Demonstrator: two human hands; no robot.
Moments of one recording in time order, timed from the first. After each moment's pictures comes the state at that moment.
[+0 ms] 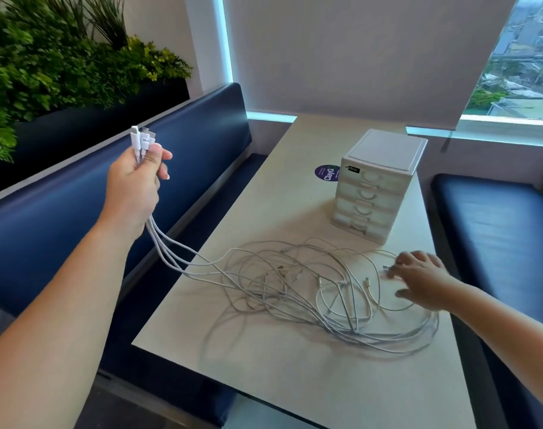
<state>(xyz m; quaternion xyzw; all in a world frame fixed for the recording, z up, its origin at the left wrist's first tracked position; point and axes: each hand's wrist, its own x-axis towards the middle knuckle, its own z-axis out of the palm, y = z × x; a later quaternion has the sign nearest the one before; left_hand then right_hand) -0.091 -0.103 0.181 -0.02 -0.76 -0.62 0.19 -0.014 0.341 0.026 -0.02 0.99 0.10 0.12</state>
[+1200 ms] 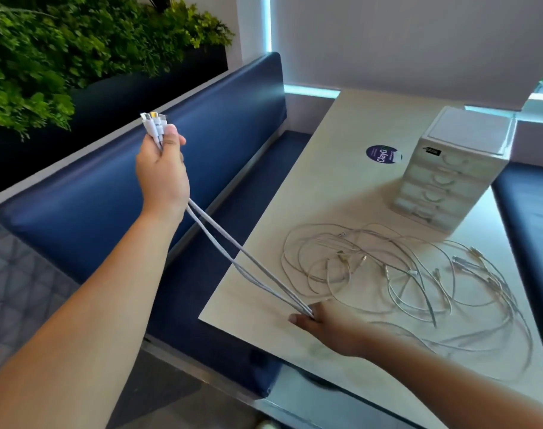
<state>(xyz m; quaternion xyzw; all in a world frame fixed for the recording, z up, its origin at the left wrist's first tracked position) -0.108 -0.193 0.157 0.05 -0.71 -0.64 0.29 0.005 0.061 -0.005 -0.12 0.94 -0.25 0.22</state>
